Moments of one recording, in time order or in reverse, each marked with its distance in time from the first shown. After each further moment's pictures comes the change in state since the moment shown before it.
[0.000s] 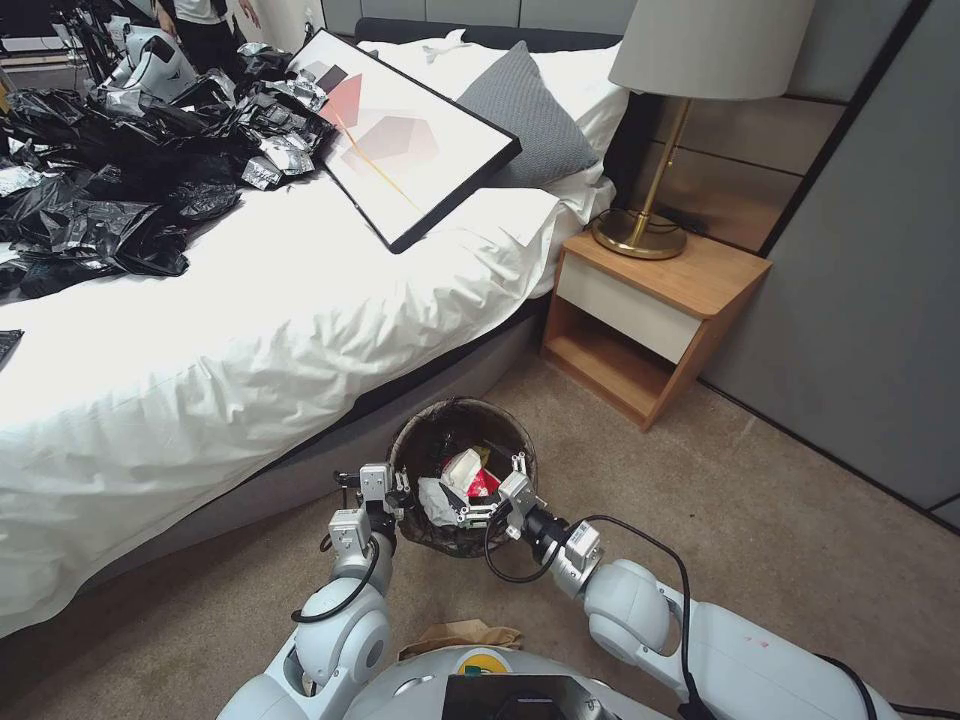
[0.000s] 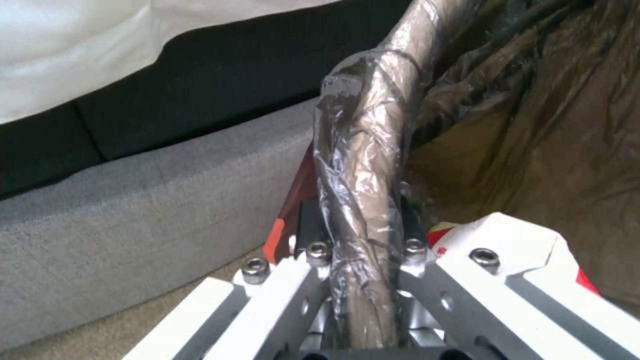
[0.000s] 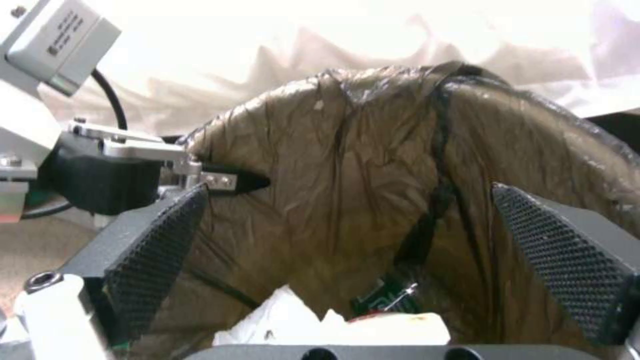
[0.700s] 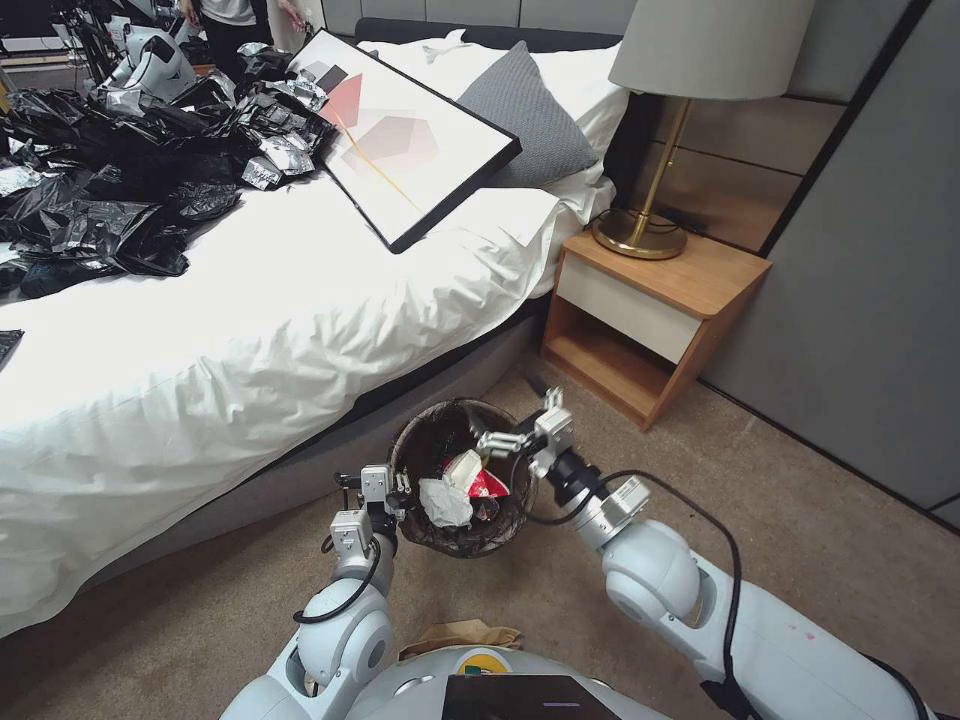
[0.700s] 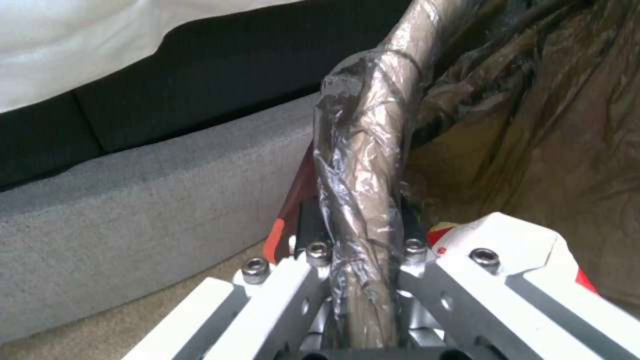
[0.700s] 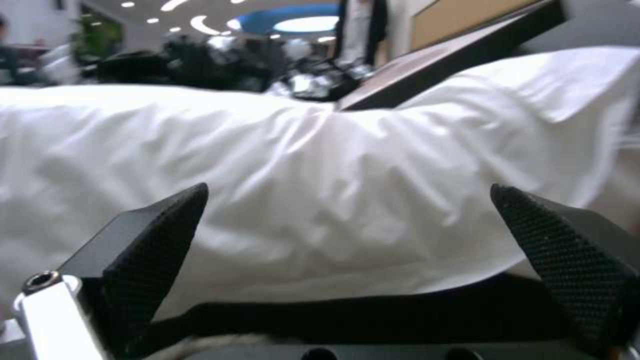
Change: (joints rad) left arm 0.008 -0.008 -0.003 0.006 0.006 -0.004 0.001; right arm -0.075 0.038 0.297 0.197 0.026 -0.021 0.084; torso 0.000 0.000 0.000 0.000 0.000
